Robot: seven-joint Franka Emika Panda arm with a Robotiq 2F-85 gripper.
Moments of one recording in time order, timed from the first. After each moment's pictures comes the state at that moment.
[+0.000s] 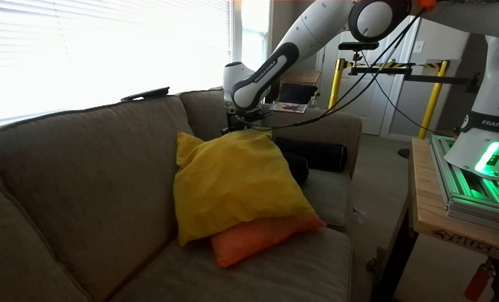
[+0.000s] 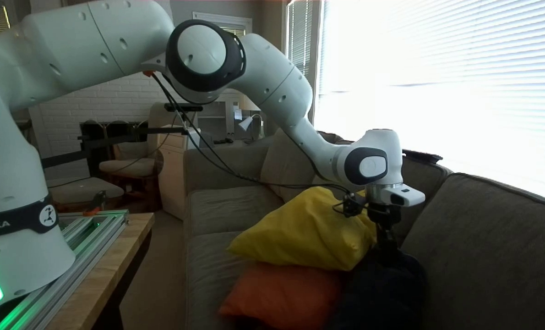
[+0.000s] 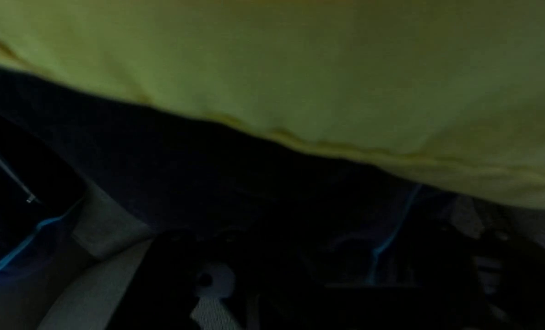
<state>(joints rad) 0.23 1.23 -0.20 -1.08 -0.02 2.38 0.63</state>
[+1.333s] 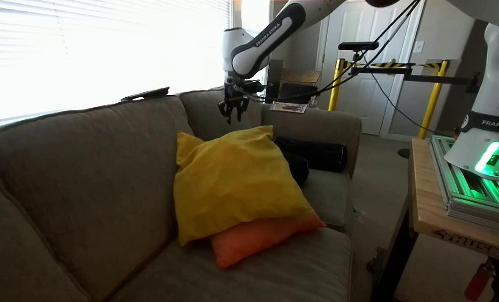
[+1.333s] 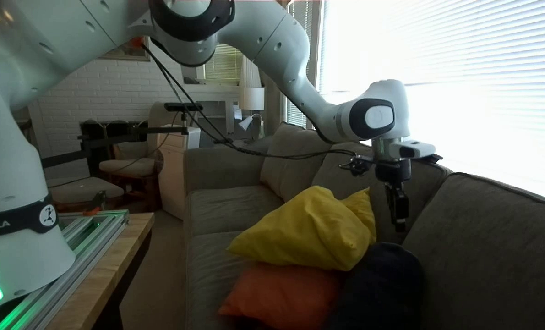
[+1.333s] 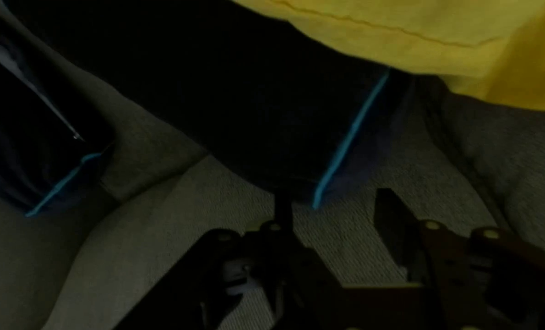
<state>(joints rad) 0.24 1.01 -0.21 -1.22 -0.06 2.34 0.62</state>
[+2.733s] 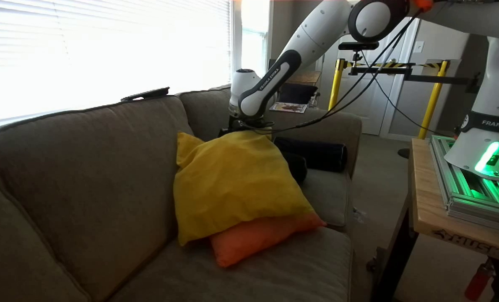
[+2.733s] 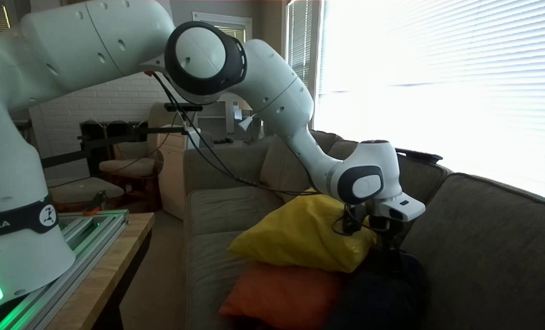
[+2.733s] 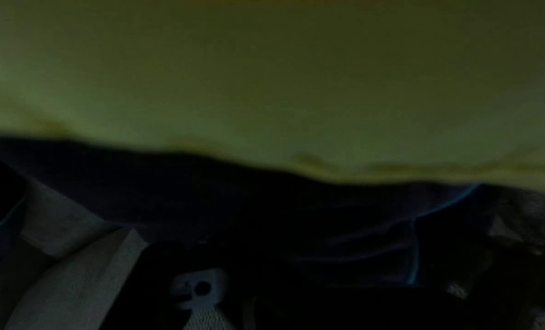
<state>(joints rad) 0.18 1.24 -0.16 -1.17 0.00 2.65 0.63</state>
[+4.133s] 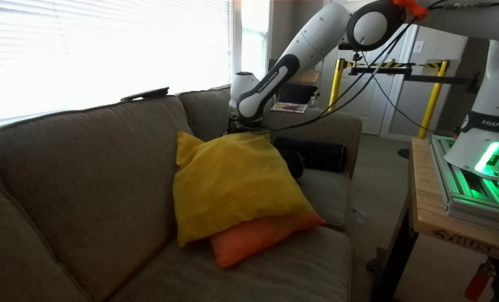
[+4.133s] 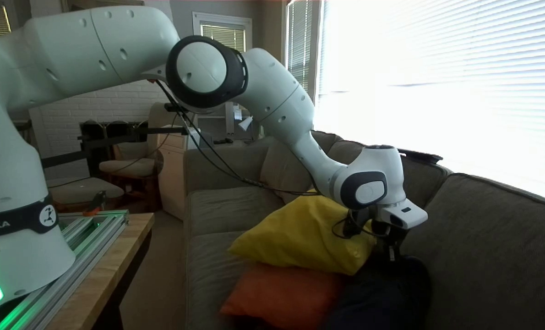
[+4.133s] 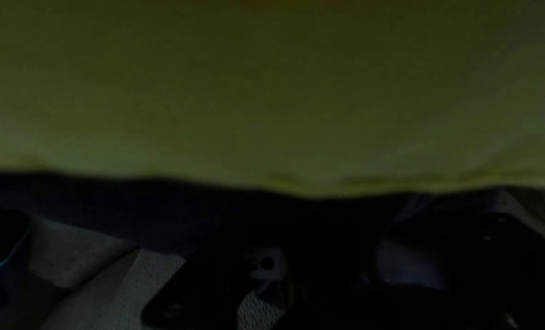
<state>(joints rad) 0.16 1.29 -0.15 -1.09 0.02 2.61 0.70</state>
